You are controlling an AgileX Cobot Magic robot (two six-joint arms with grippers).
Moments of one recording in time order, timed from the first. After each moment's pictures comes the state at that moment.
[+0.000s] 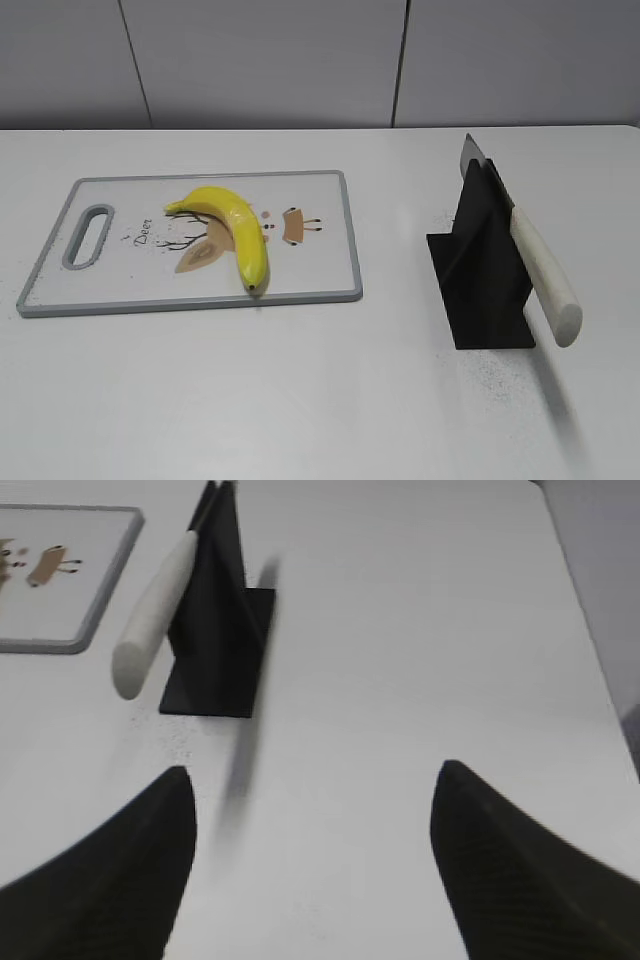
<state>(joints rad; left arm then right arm) 0.01 -0.01 -0.49 -0.06 1.09 0.16 0.17 -0.01 -0.50 0.02 1.05 0.06</state>
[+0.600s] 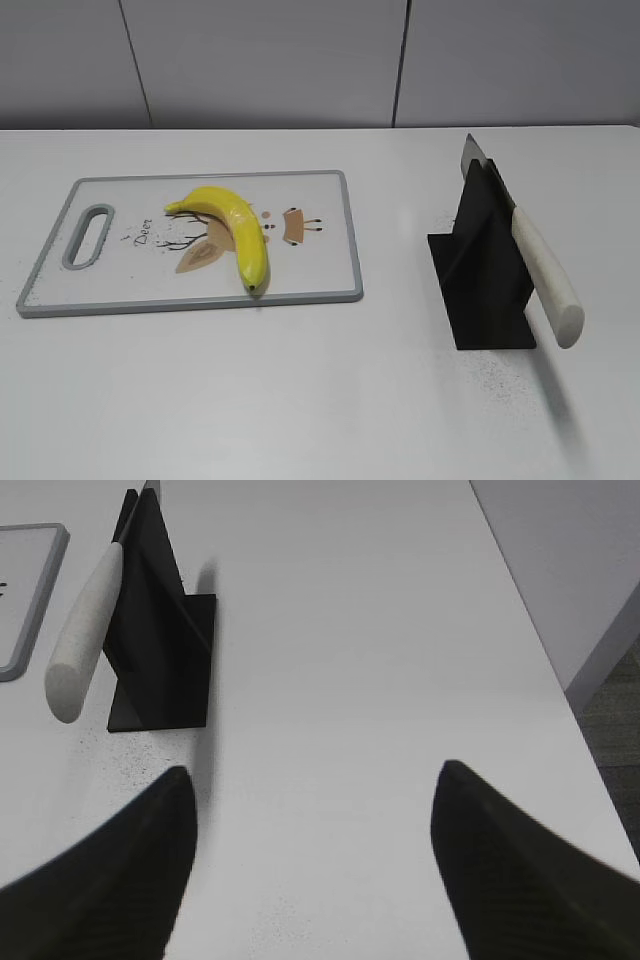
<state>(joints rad) 0.01 -0.01 -0.49 -0.06 1.09 0.16 0.02 -0.01 -0.50 0.02 1.05 0.06</state>
